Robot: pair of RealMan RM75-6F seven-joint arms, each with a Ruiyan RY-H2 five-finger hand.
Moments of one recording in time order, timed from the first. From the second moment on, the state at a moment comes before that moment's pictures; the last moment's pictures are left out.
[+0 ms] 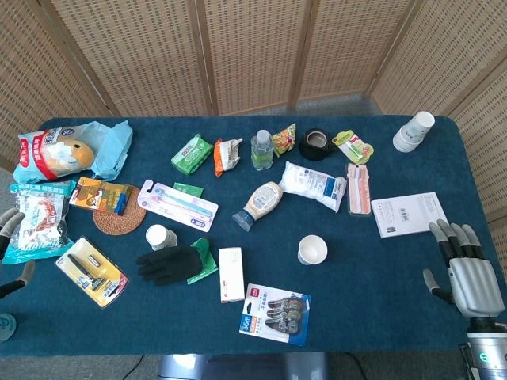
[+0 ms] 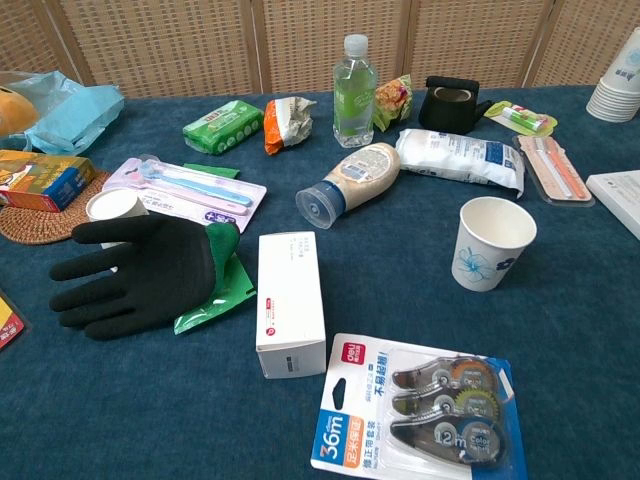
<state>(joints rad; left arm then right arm) -0.07 -0.96 -0.05 -1.76 1.46 1.47 -0.08 0.10 -1.05 0.07 -1.74 -1.49 1.46 -0.06</state>
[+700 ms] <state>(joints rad) -0.06 -0.91 -0.04 -1.78 1.50 1.49 -0.12 0.14 -1.05 0.05 -1.77 -1.54 1.38 -0.06</state>
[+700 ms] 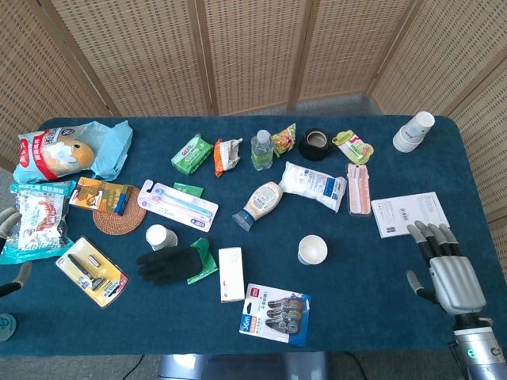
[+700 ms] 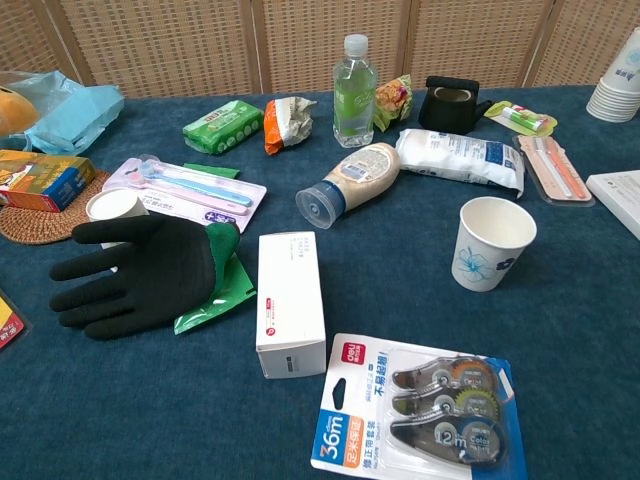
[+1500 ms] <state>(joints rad) -0.09 -0.91 -0.04 -1.74 1.48 1.44 -0.16 0.40 -1.19 0.10 -1.85 -1.39 1.03 -0.37</state>
